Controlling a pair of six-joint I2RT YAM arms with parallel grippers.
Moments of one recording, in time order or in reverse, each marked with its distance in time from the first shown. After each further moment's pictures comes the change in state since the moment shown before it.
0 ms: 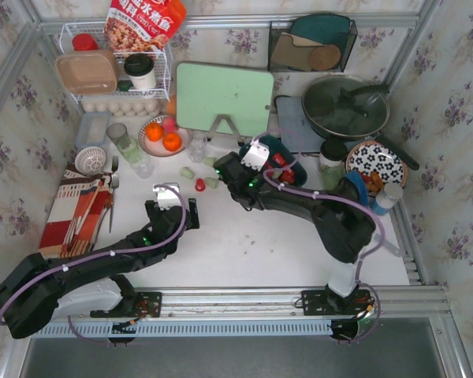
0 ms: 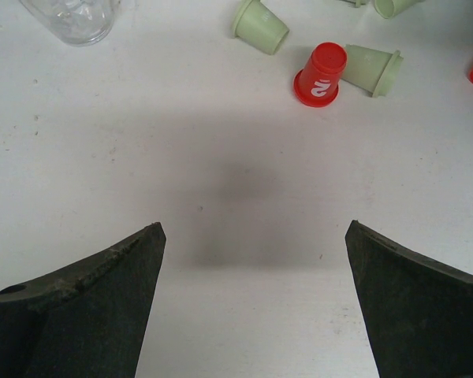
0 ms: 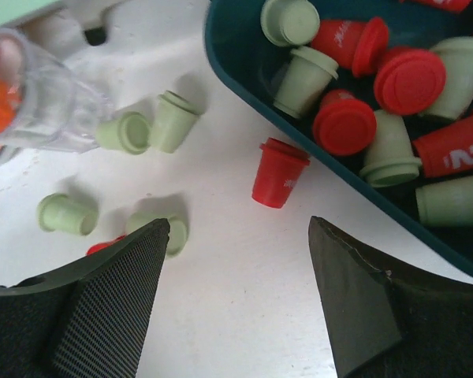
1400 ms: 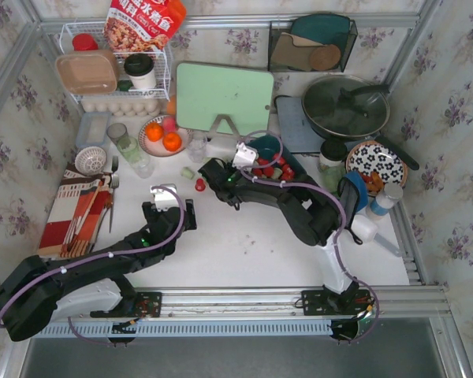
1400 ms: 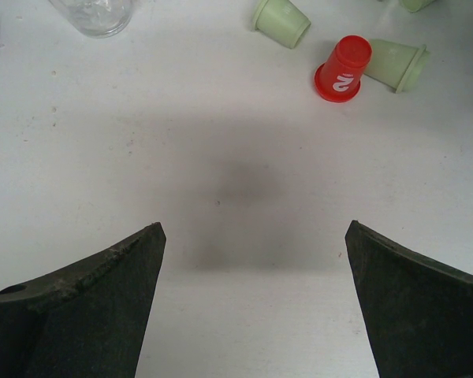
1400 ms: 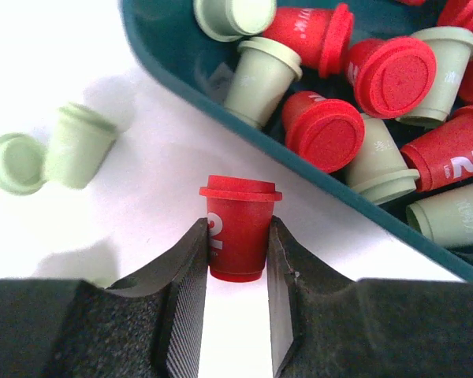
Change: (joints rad) left arm 0.013 -0.021 -0.020 -0.017 -0.014 -0.004; right arm 0.009 0.375 0.311 -0.297 0.213 0.145
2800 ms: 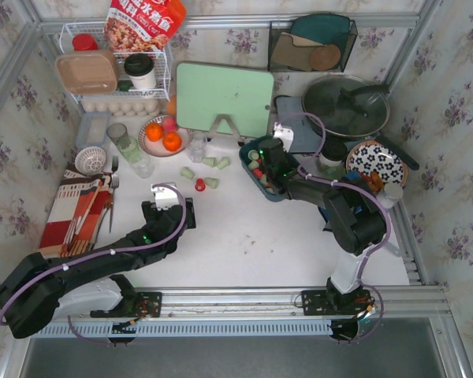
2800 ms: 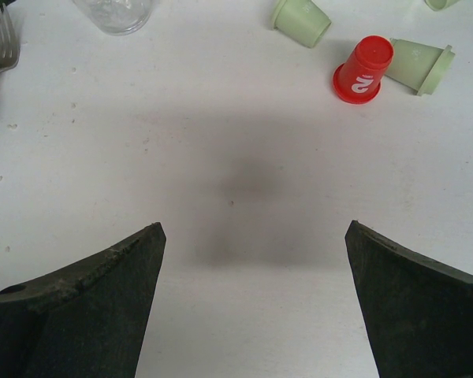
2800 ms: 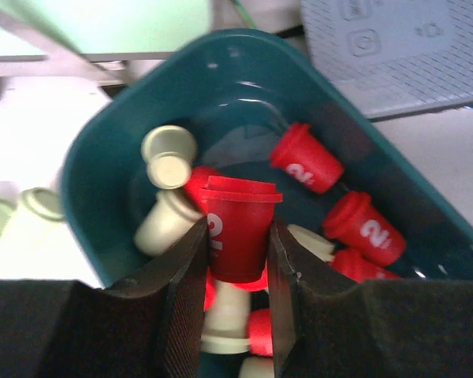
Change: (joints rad) left arm 0.000 0.026 0.036 -0.065 -0.038 -0.023; right arm -0.307 -0.356 -0.444 0.659 -0.438 -0.675
